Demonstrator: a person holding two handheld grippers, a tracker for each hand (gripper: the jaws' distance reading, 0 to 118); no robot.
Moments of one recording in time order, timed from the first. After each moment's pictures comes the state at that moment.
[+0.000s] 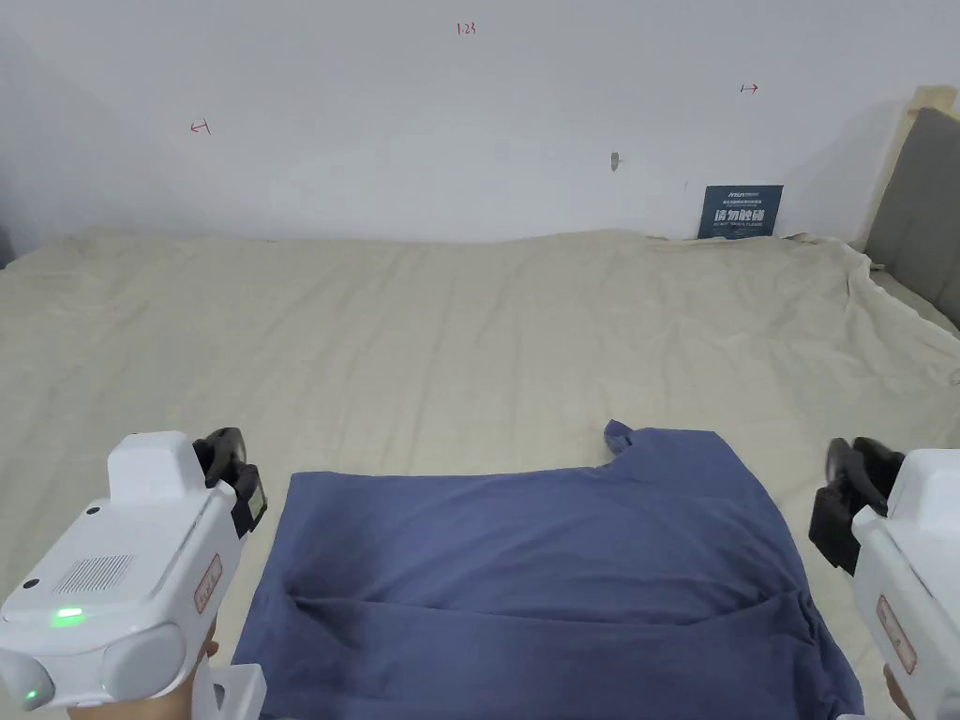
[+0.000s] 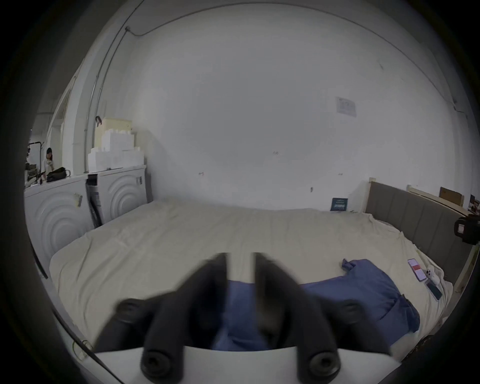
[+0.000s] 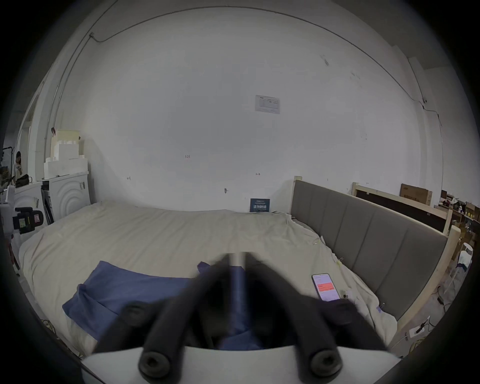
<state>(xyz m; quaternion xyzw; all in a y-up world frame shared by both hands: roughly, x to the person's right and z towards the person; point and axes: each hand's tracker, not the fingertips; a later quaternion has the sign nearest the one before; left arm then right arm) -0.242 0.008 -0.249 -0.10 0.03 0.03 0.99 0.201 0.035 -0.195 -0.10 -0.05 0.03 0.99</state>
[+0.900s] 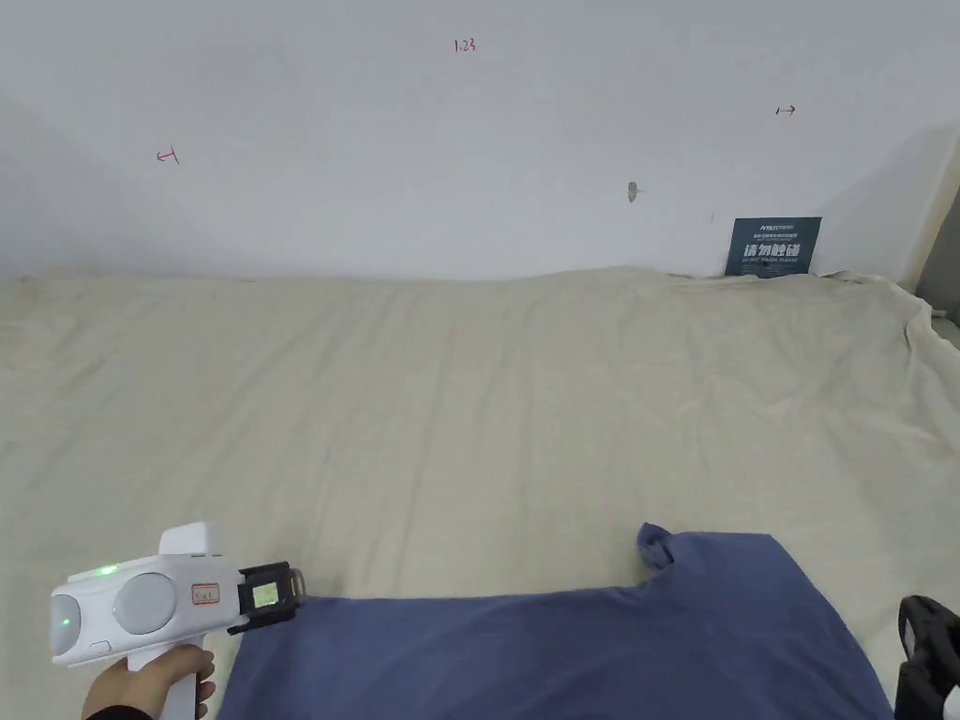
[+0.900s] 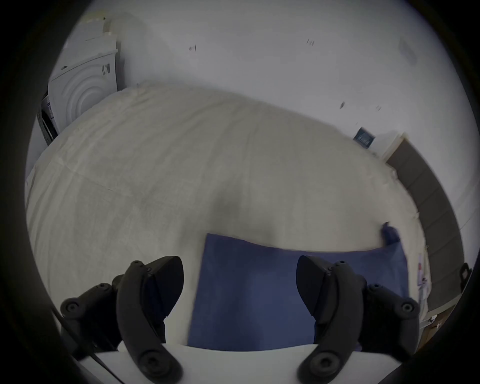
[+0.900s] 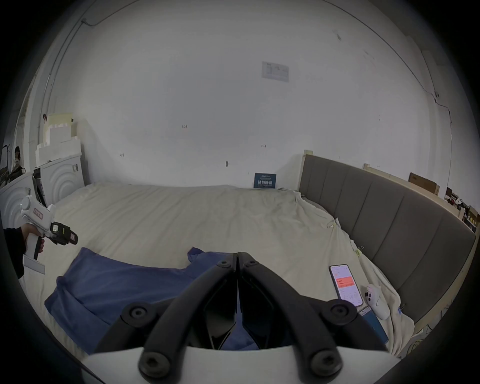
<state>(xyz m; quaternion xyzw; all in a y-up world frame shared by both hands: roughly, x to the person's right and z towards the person) -0.306 -0.119 -0.525 -0.45 0.02 0.11 0.89 0.227 -0.018 -0.318 -0.18 -0.04 0.03 0.98</state>
